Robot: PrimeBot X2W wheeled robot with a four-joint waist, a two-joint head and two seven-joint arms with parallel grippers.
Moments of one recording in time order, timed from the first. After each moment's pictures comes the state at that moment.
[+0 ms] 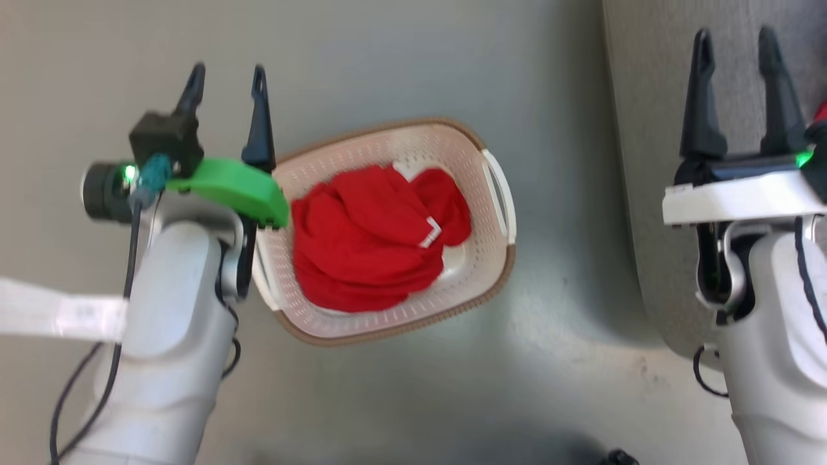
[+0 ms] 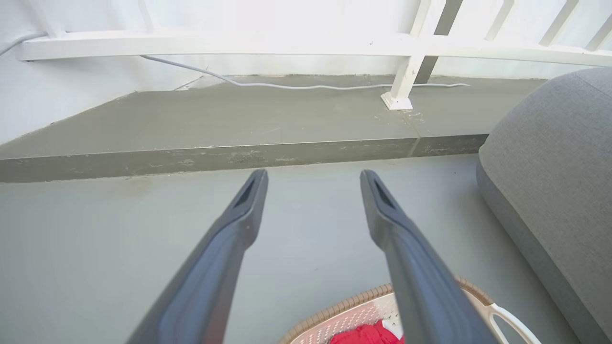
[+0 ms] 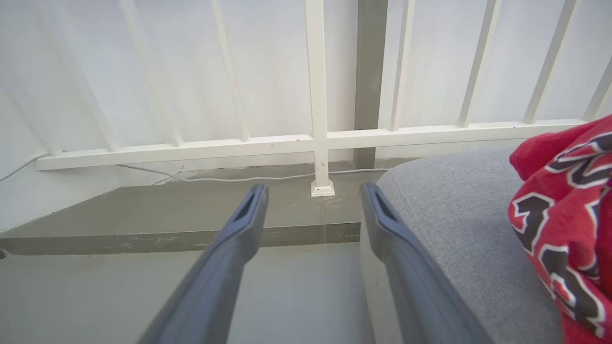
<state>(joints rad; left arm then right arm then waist) -0.69 0.05 -0.35 0.53 -0.34 0.07 -0.26 -0.38 -0.11 0.09 0.04 0.20 -0.06 -0.25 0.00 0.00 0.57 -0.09</state>
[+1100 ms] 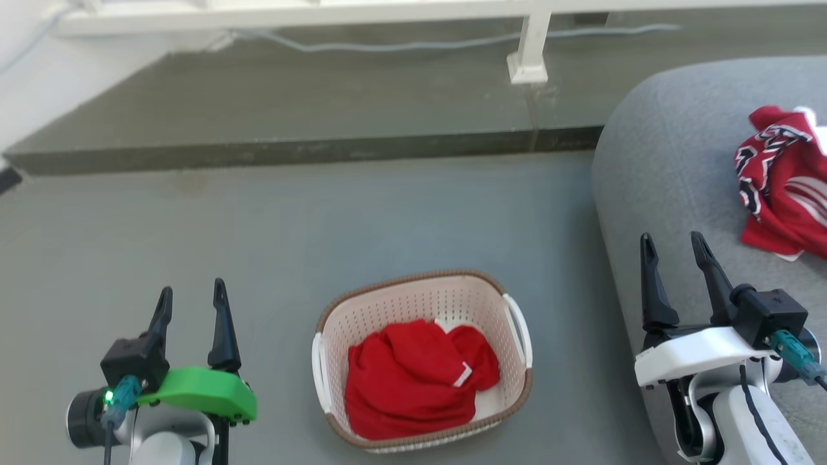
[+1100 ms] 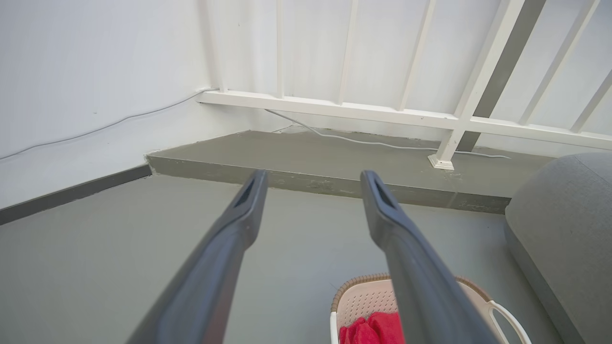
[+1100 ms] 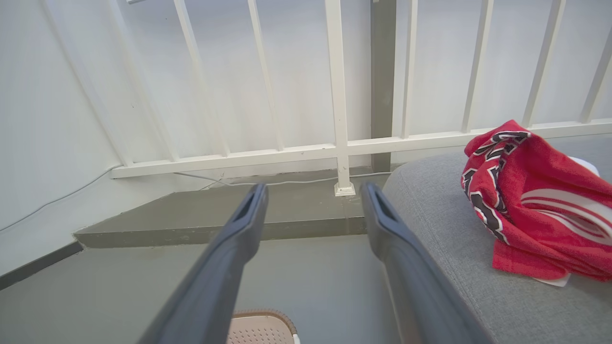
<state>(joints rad) -0.09 0.08 -0.17 0.25 -0.35 0.11 -0.26 -0.02 -0.08 0.12 0.11 0.20 -0.05 -0.25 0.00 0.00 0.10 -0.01</state>
